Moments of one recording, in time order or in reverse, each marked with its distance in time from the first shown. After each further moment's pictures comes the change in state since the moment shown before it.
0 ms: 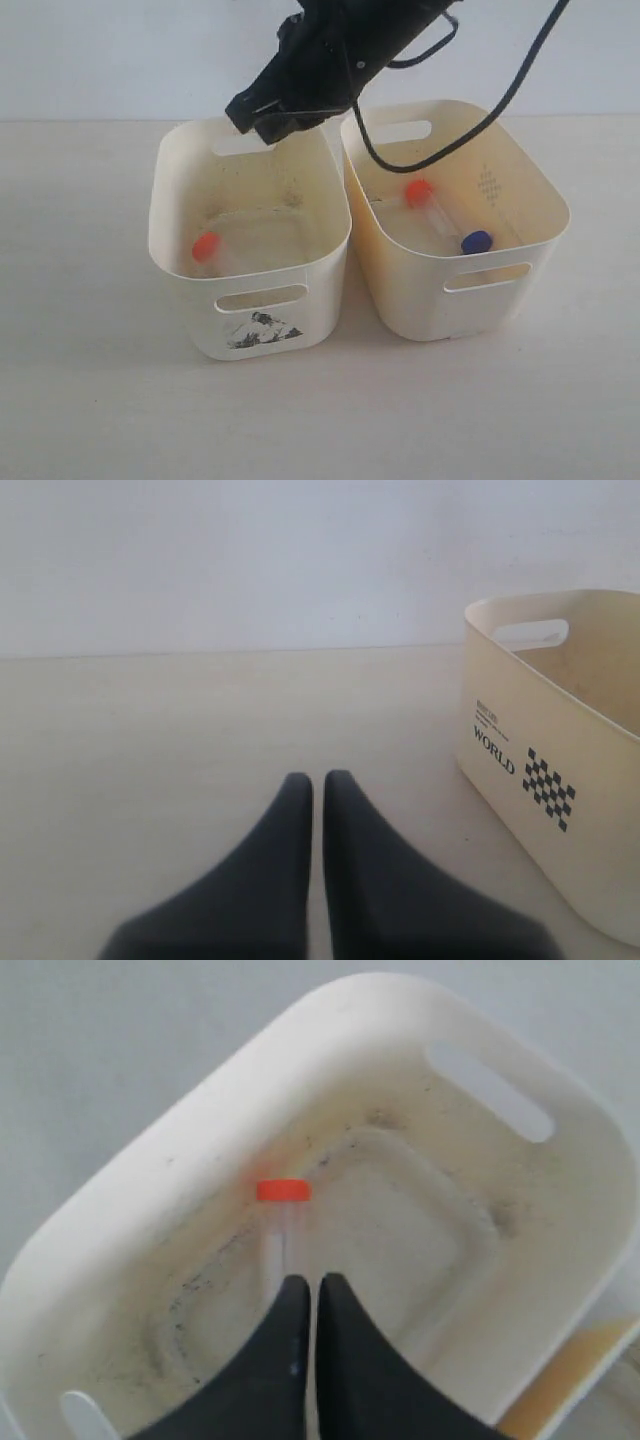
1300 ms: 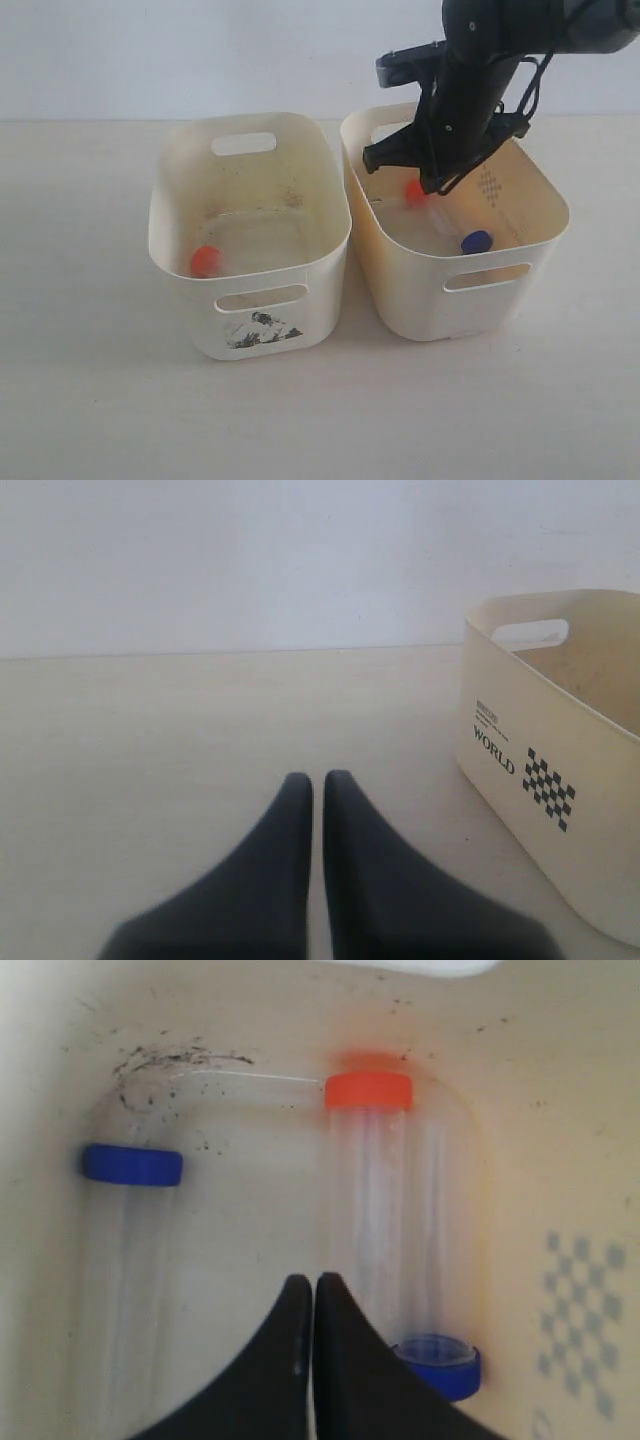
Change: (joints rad) left arm 0.000 0.000 0.000 0.000 0.000 0.000; right arm -0.175 0.193 0.048 -0.556 0.040 0.724
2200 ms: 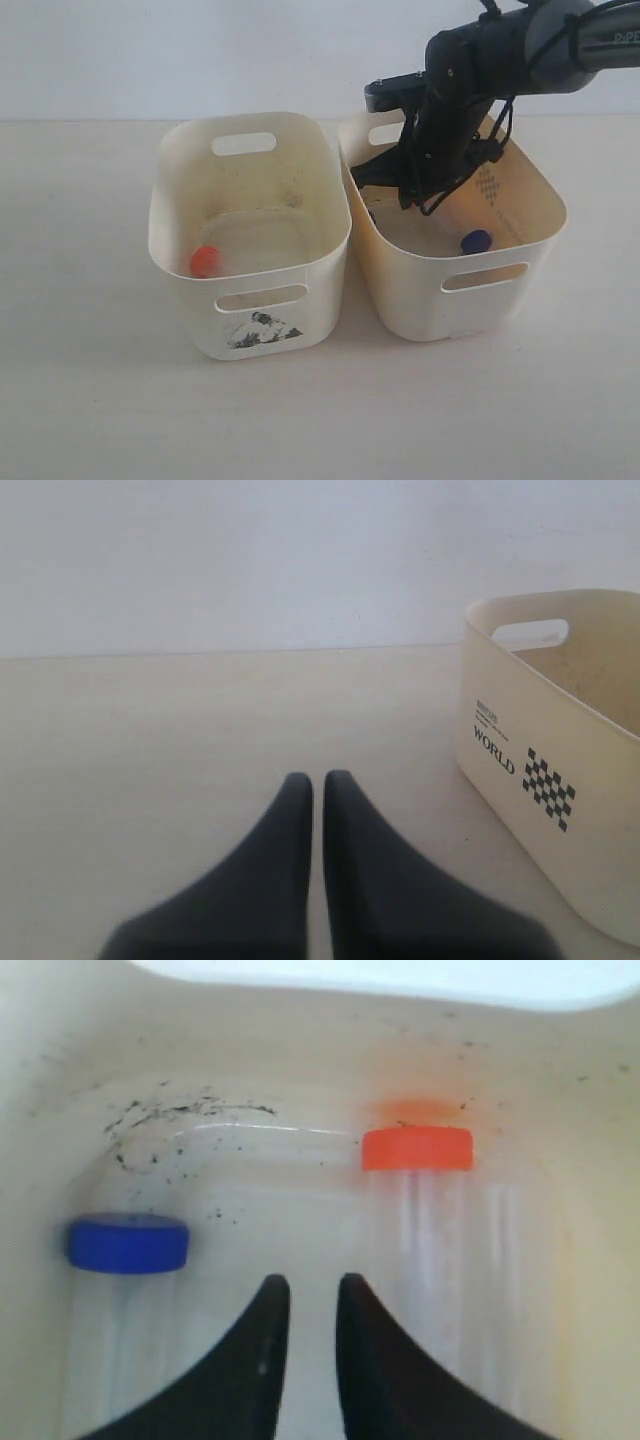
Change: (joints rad) left arm 0.000 0.000 0.000 0.000 0.000 0.000; right arm -0.002 0.097 0.000 0.026 -0.145 0.000
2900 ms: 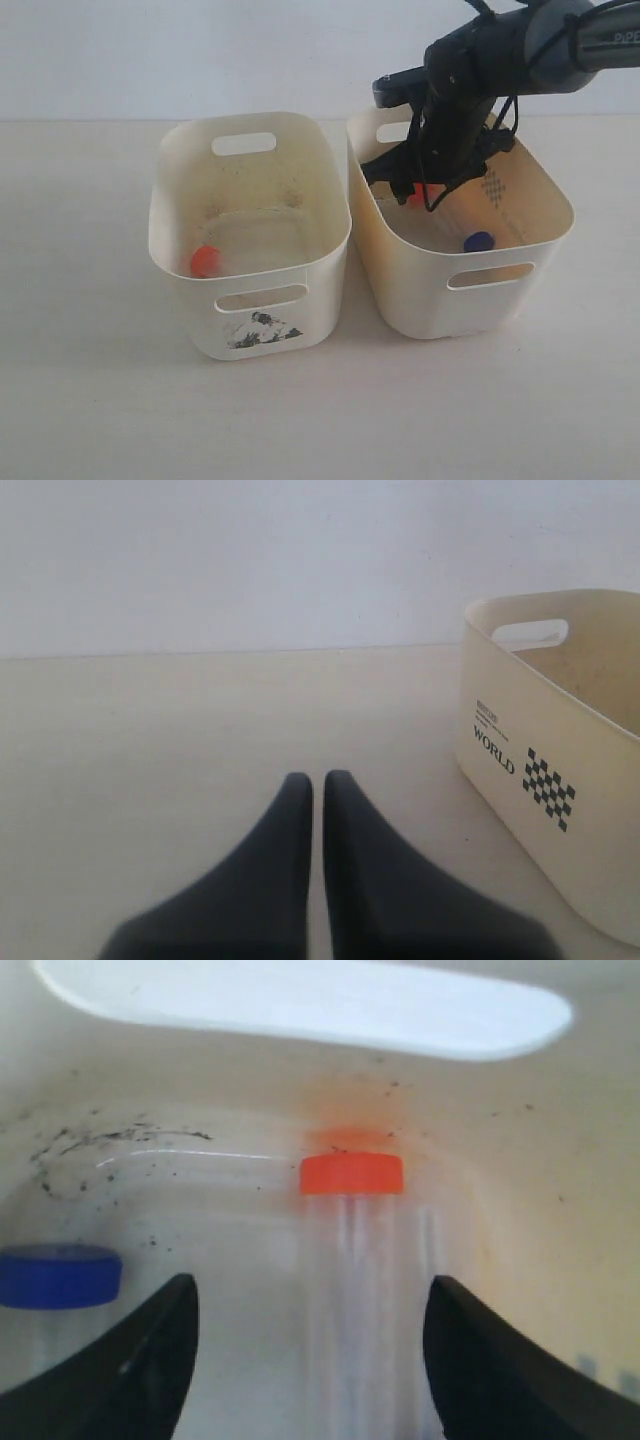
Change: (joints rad) left arm 0.000 0.000 0.000 0.000 0.000 0.000; right arm 0.000 0.000 0.000 -0.162 -0.007 0.130
